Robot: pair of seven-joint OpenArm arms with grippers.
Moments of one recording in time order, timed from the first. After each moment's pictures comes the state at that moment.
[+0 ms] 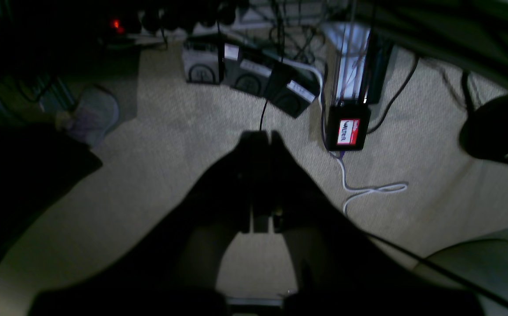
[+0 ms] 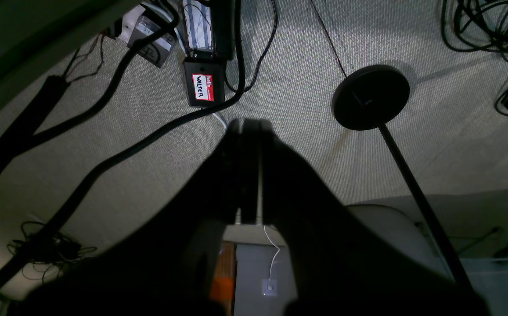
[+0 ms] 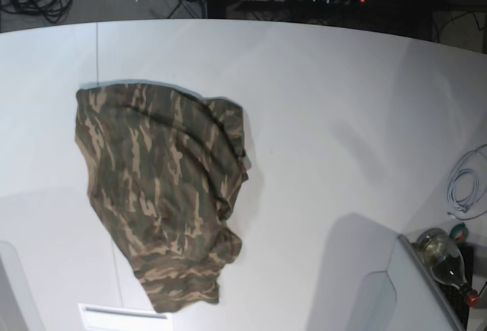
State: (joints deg) left arm 9.9 -5.9 2.2 12.2 0.3 -1.3 -3.5; right arm -8.5 -0.2 -0.8 11.2 -2.1 0.8 -6.7
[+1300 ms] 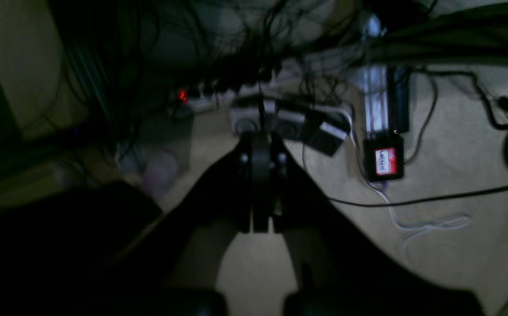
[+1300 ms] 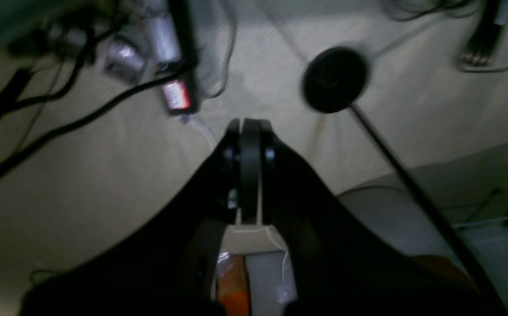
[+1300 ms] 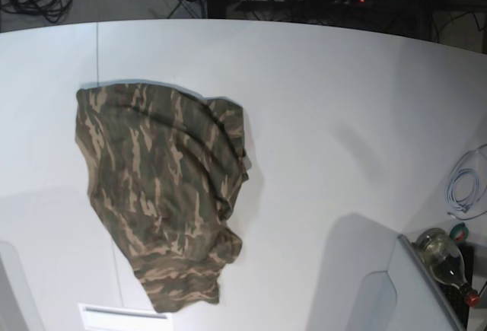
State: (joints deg) left arm 42.5 -16.4 1.8 63.7 -0.1 -1.7 -2.3; right arm -40.1 -0.1 9.1 67.3 -2.1 0.2 -26.2
